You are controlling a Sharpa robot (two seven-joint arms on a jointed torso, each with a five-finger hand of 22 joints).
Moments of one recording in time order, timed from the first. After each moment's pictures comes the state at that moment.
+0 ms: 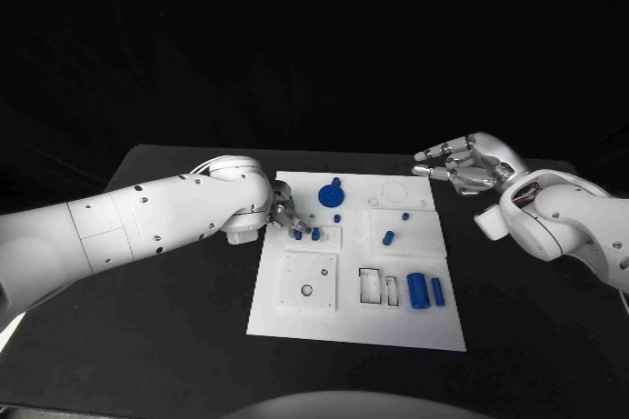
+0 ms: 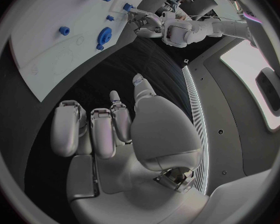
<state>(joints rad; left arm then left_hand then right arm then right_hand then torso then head) 1.25 -0.66 -0.02 1.39 -1.12 0.18 -0.69 1.01 -0.19 0.49 0.28 0.07 0.99 0.00 0.67 0.65 1.38 -0.06 1.16 1.07 1.46 -0.10 1.57 1.31 0.05 1.47 0.01 1.44 1.31 1.17 -0.90 0.04 1.44 -0.79 -0.33 0.20 1.32 0.00 -0.10 0.12 0.30 0.99 0.15 0.07 0.07 1.43 0.06 1.29 1.38 1.47 -0.02 1.44 1.31 0.07 1.40 0.08 1.36 1.16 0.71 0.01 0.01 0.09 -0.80</state>
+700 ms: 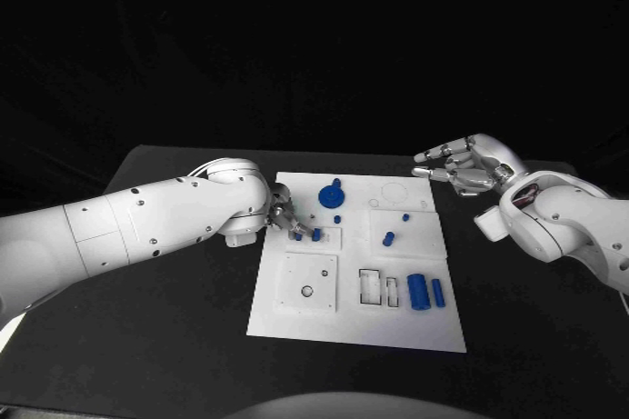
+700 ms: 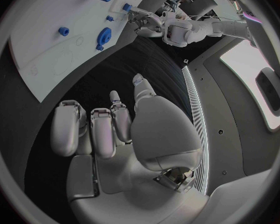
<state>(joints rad) 1.24 -0.68 -0.02 1.41 -1.12 0.17 -0.69 0.98 -0.16 0.20 0.29 0.07 1.00 0.00 0.68 0.65 1.38 -0.06 1.16 1.06 1.47 -0.11 1.57 1.31 0.04 1.47 0.00 1.45 1.31 1.17 -0.90 0.04 1.44 -0.79 -0.33 0.20 1.32 0.00 -0.10 0.12 0.30 0.99 0.15 0.07 0.07 1.43 0.06 1.29 1.38 1.47 -0.02 1.43 1.31 0.07 1.40 0.08 1.35 1.16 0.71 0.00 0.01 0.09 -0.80</state>
